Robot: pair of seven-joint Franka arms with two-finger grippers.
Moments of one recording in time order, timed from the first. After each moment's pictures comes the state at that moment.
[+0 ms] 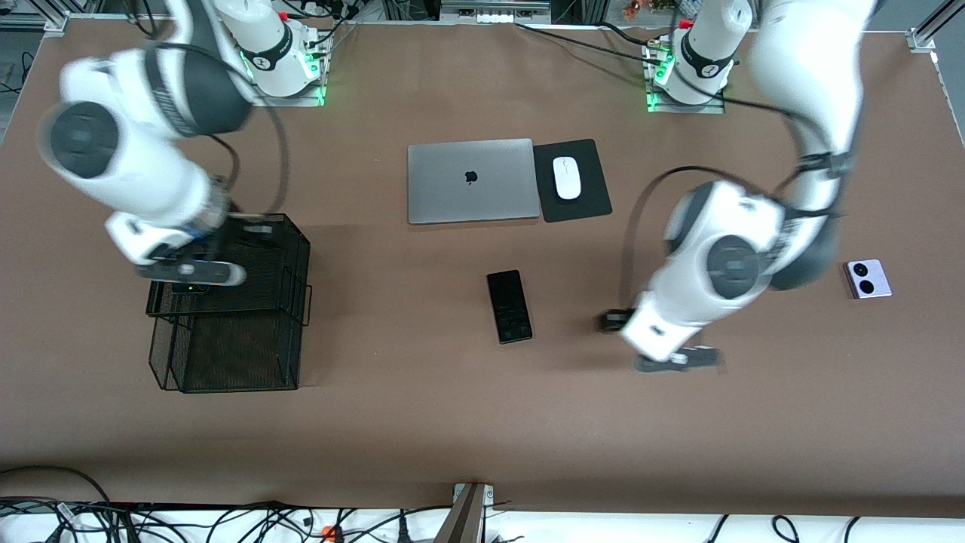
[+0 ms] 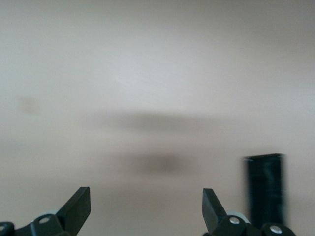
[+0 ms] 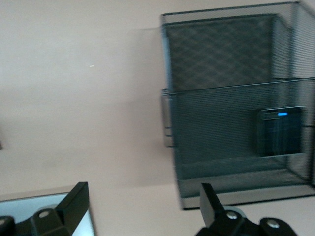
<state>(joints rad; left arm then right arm) -0.11 0.64 -0.23 -1.27 0.14 1.88 -0.42 0.28 0.27 0.05 -1.62 -0.03 1.83 0.40</state>
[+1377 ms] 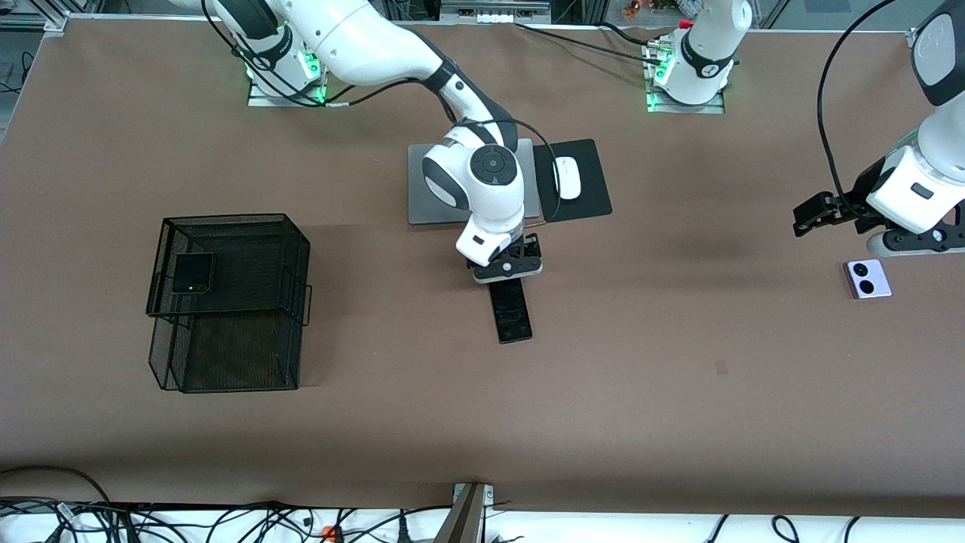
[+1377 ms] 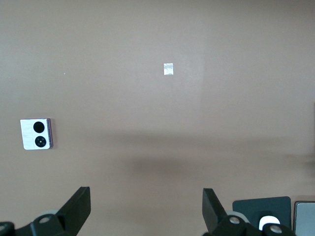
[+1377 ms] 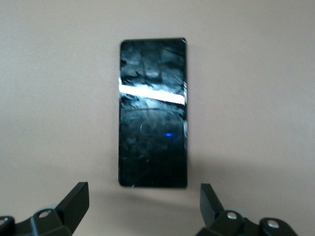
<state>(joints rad) 0.22 0.05 -0.24 -1.73 0.04 1.76 -0.10 0.79 0.91 0.05 -1.26 -0.16 2.35 0.69</state>
